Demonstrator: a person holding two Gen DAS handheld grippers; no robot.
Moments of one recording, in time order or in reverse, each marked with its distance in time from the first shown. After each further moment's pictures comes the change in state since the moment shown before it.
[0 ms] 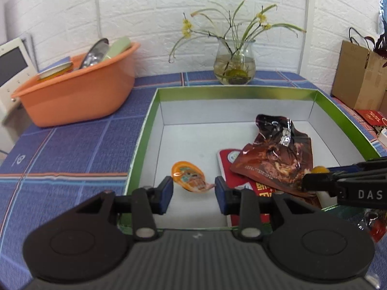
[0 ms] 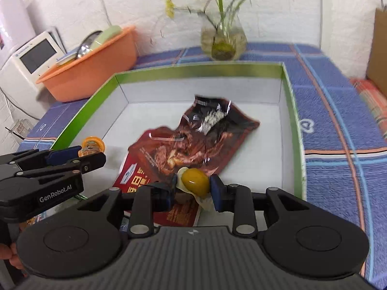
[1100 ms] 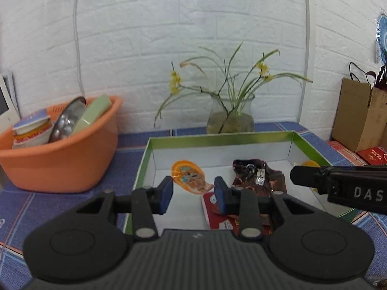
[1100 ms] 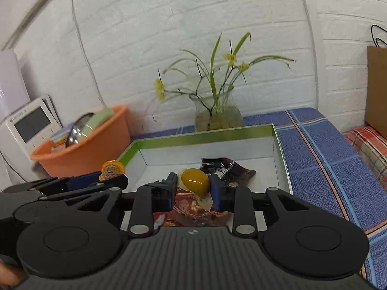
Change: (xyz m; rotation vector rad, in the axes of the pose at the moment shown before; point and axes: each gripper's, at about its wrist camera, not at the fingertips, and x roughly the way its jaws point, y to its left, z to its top) left arm 0.063 -0.006 0.088 0.022 -0.142 -0.054; right arm 0.025 -0.006 0.071 0.076 -0.271 -0.019
